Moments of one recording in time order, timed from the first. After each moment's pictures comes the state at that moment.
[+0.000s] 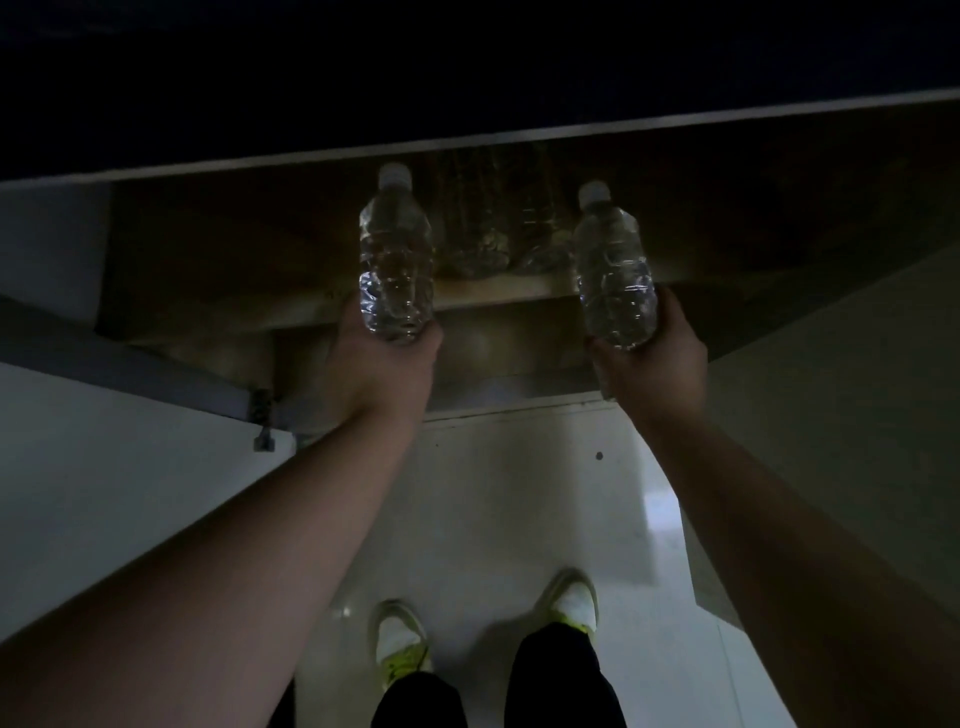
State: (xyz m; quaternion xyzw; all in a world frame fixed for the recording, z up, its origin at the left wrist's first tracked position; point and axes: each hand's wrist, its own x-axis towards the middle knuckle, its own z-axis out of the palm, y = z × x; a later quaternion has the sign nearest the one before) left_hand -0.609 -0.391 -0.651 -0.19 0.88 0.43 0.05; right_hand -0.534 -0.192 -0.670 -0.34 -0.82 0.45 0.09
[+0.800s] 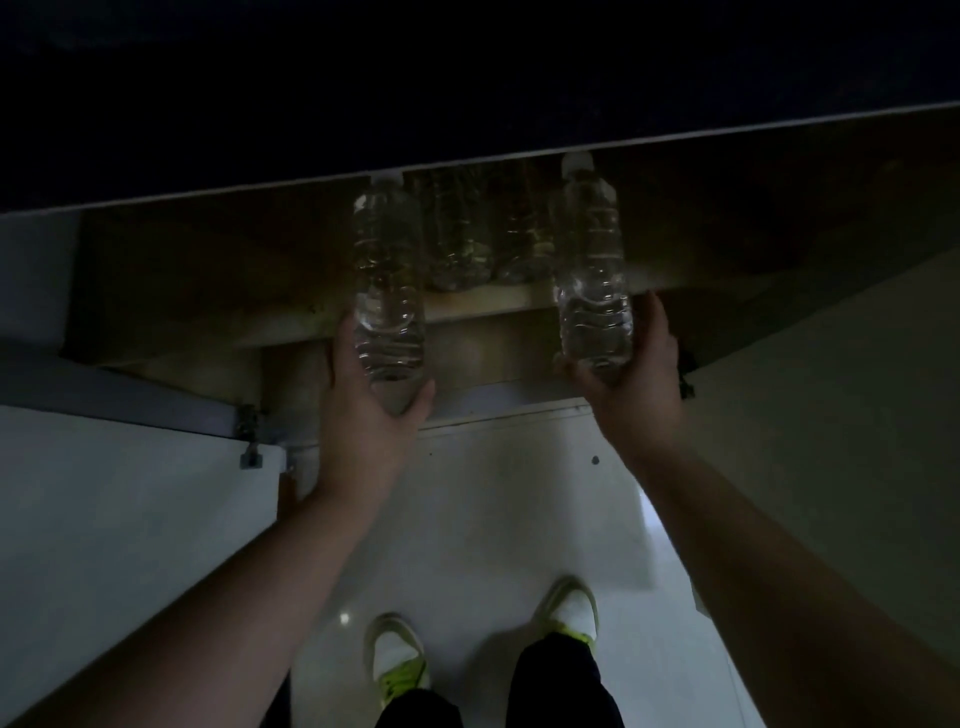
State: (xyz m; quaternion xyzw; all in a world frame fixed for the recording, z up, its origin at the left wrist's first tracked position) left_hand -0.595 -0.419 -0.685 0.00 0.88 0.46 0.07; right_hand -0.534 -0.198 -0.677 -0.35 -0.79 0.50 0.06
